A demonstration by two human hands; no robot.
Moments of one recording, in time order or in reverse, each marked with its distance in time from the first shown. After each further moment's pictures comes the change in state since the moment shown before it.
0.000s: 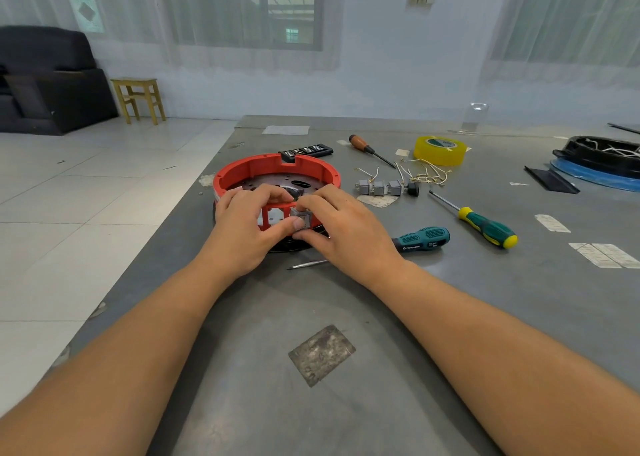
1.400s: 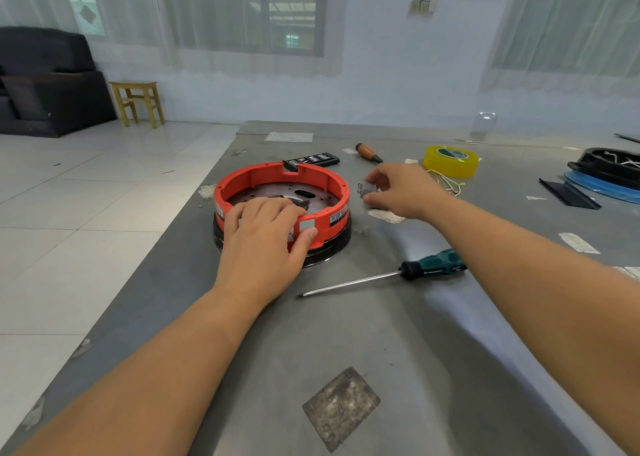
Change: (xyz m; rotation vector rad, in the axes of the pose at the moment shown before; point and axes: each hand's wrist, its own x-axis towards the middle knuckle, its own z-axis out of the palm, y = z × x) left_hand 0.007 0.007 0.020 0.344 0.110 0.068; right_hand 0.067 0.133 -0.010 -0.003 -0.366 0.556
